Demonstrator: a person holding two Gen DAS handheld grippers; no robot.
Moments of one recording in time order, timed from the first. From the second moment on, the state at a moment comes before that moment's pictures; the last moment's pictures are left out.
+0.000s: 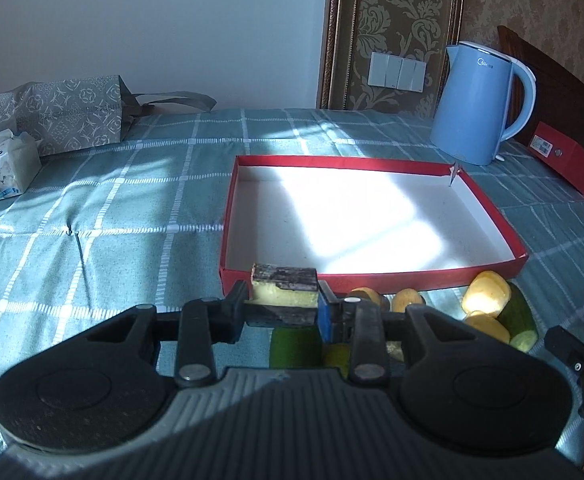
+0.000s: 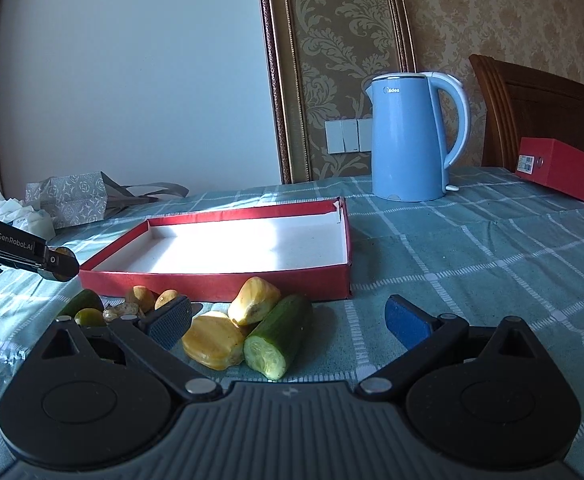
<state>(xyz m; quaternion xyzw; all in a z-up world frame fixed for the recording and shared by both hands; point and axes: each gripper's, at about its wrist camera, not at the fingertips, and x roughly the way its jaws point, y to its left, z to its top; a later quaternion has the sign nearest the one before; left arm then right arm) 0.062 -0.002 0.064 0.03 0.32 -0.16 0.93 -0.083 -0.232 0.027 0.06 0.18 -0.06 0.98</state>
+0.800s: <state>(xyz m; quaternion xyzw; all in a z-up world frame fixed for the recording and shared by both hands) 0.071 0.002 0.051 0.01 0.32 -0.16 0.93 -0.026 -0.211 0.032 0.04 0.31 -0.12 0.94</state>
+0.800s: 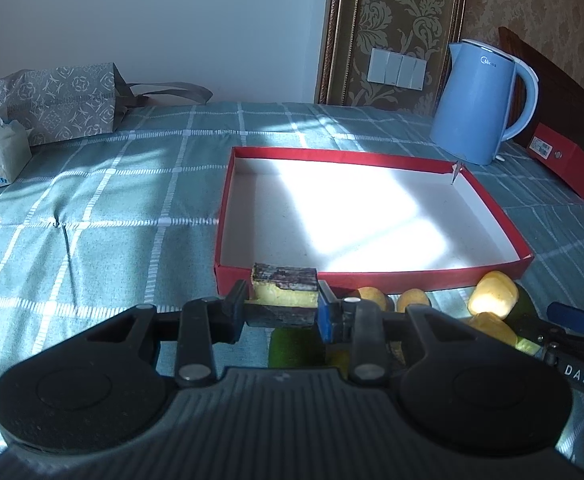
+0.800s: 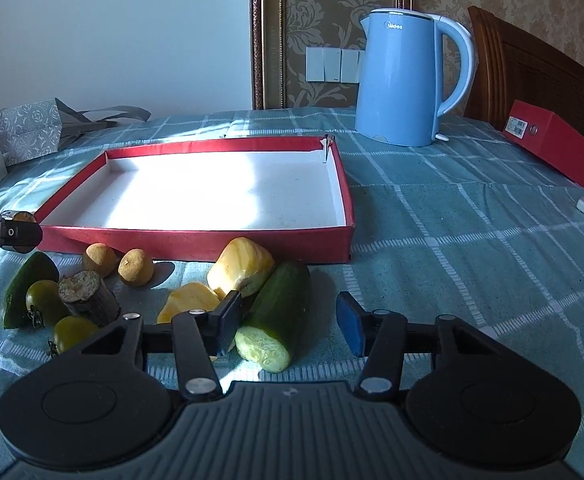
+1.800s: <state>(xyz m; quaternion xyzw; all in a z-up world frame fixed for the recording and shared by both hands) 0.076 0.002 0.058 0.01 0.32 -0.18 0.93 -0.039 -0.215 0.036 0.00 0.28 -0.14 0.95</state>
